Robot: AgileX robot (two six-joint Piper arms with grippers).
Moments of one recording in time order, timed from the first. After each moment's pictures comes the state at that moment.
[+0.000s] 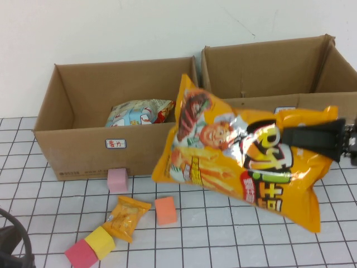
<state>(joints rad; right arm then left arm) -0.04 1.55 -0.81 1.65 1.21 -1.48 -0.06 0.66 -0.42 -0.26 0.48 0.12</state>
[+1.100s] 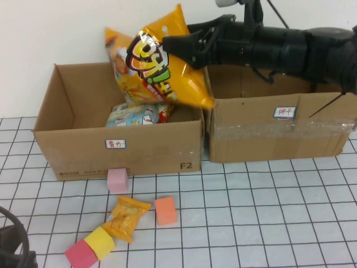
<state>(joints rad) 0.35 2.09 -1.78 1.69 0.71 -1.65 -0.06 0.66 -0.42 -0.31 0.47 0.12</state>
